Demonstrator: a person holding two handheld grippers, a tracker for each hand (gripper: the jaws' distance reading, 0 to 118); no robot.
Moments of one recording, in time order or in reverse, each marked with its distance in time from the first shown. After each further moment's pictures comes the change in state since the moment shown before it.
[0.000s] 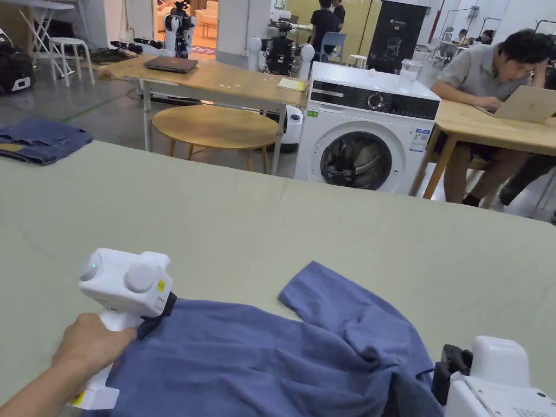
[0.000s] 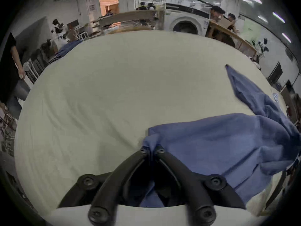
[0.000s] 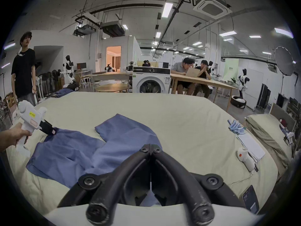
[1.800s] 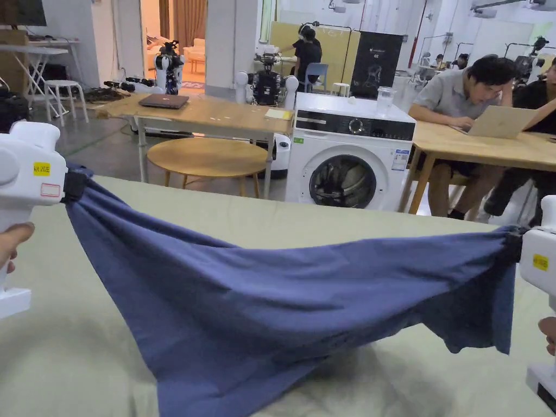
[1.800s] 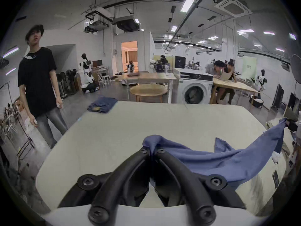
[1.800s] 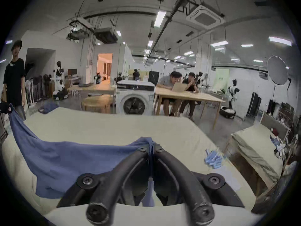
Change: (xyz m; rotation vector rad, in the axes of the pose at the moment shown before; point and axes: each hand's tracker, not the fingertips) left arm -0.085 0.055 0.275 0.500 0.136 0.060; right arm 0.100 0.170 0.002 0.122 -0.103 0.011
